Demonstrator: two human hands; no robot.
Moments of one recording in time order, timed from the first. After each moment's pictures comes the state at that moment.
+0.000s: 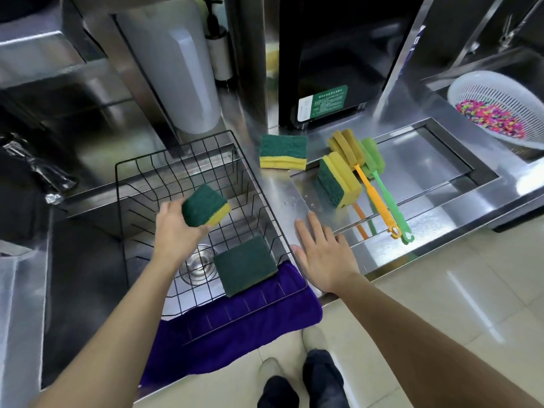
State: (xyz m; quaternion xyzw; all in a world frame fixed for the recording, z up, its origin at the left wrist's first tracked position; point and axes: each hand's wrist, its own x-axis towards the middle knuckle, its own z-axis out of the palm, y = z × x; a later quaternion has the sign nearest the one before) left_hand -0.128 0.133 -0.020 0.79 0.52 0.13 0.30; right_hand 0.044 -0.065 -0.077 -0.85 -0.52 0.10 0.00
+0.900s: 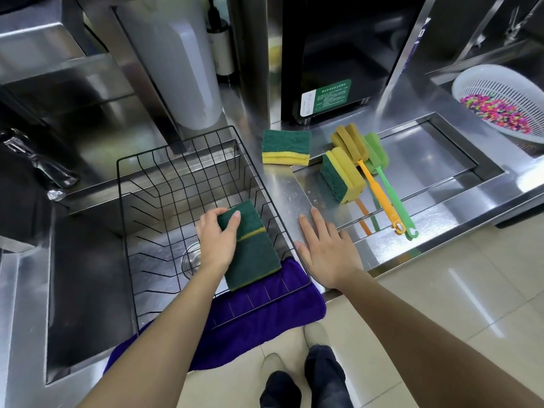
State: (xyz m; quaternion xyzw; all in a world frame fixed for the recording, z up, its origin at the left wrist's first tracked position) left_hand -0.095 0.090 -0.064 0.67 0.54 0.22 0.46; right_hand 0.042 -0.065 -0.073 -0.85 -0.52 0.11 0.02
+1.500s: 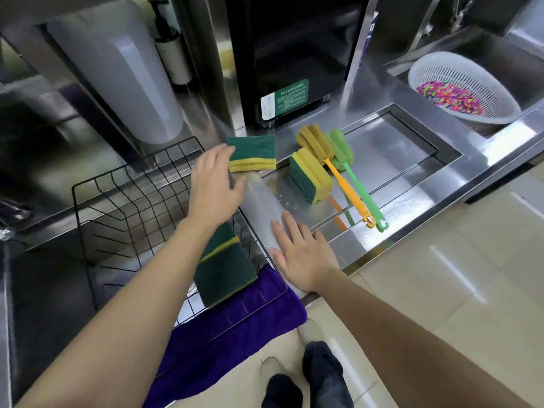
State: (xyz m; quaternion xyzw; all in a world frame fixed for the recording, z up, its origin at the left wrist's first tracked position) left_hand -0.011 0.117 0.005 0.92 0.30 0.18 0.20; right_hand 0.044 -0.066 -0.080 -0.85 -0.52 0.10 0.01
